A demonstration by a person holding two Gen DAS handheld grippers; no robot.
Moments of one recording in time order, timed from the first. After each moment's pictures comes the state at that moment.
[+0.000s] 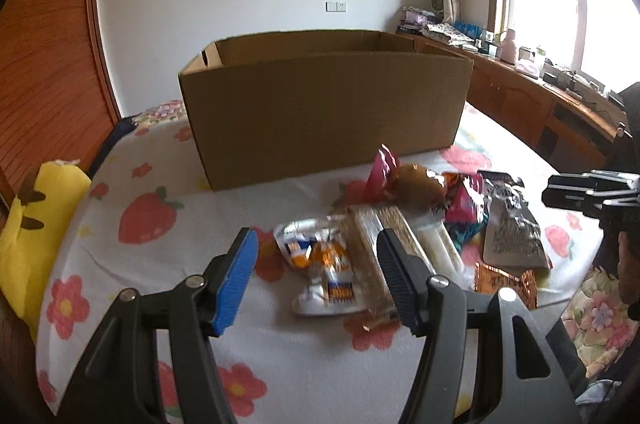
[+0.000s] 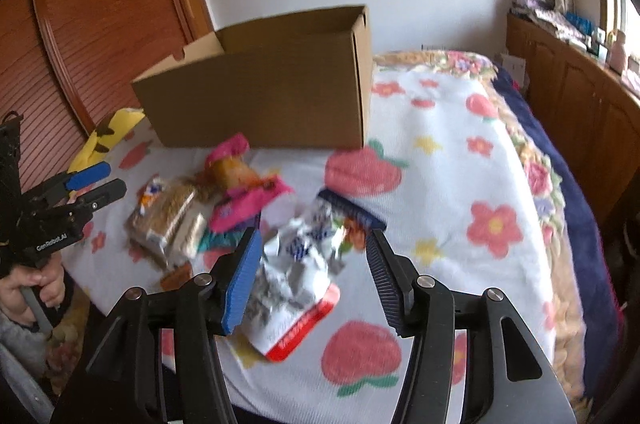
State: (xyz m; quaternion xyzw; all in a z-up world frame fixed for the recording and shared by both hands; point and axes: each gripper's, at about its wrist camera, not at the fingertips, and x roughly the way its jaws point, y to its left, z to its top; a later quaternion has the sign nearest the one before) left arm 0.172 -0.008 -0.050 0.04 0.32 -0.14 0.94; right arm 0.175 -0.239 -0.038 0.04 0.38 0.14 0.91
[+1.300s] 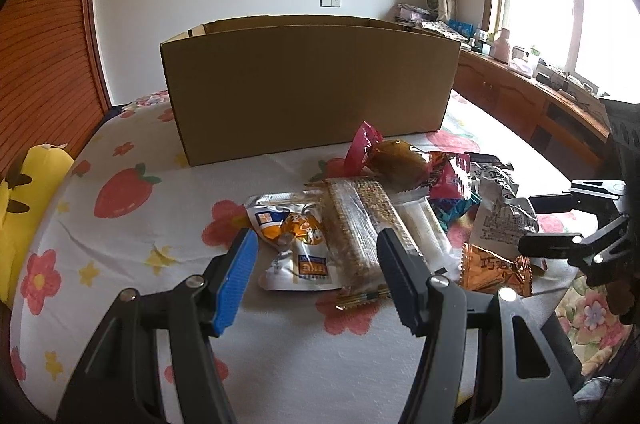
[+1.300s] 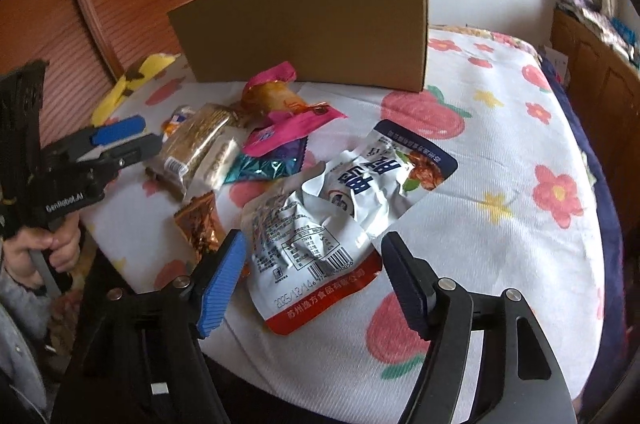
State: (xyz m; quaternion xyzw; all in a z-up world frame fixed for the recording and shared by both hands) left arm 0.165 -0.017 -0.066 0.03 0.33 -0.16 0.93; right arm 0.169 -0.208 -0.072 -0.01 0.42 0.21 0.88
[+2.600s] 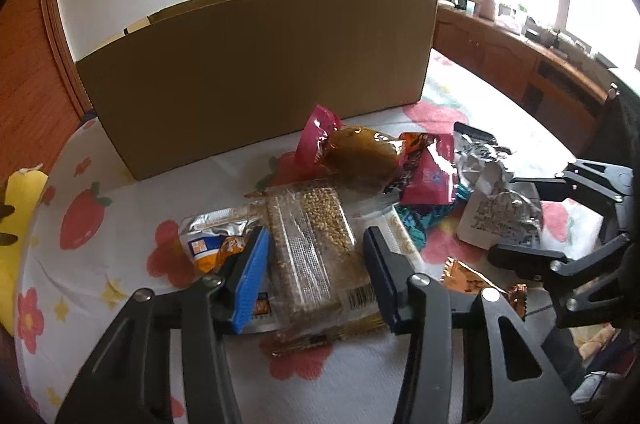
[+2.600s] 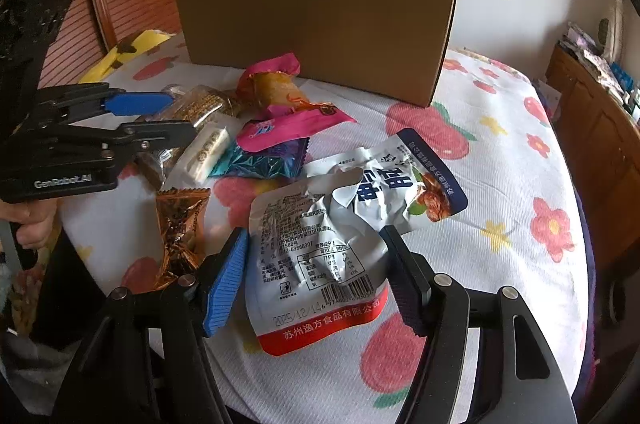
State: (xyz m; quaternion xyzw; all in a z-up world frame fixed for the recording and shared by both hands) left arm 0.193 -0.068 -0.071 0.09 0.38 -0.18 0.90; right arm 0.172 -0.187 -0.083 -0.08 0.40 0.19 0.89
